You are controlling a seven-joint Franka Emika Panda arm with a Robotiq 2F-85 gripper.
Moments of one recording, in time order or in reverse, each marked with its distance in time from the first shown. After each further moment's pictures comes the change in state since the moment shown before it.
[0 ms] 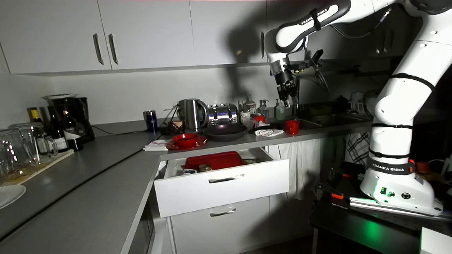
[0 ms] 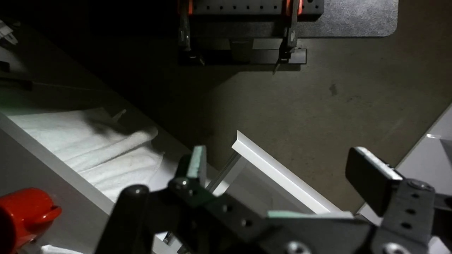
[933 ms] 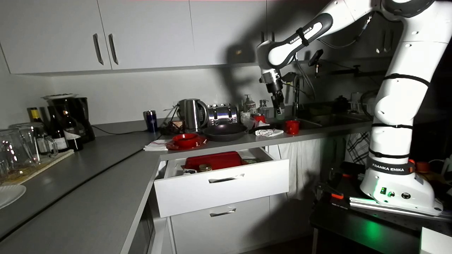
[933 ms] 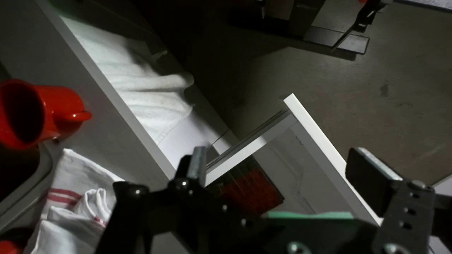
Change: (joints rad) arm 0.000 0.165 -0.022 0.052 -0.183 0.202 -0.194
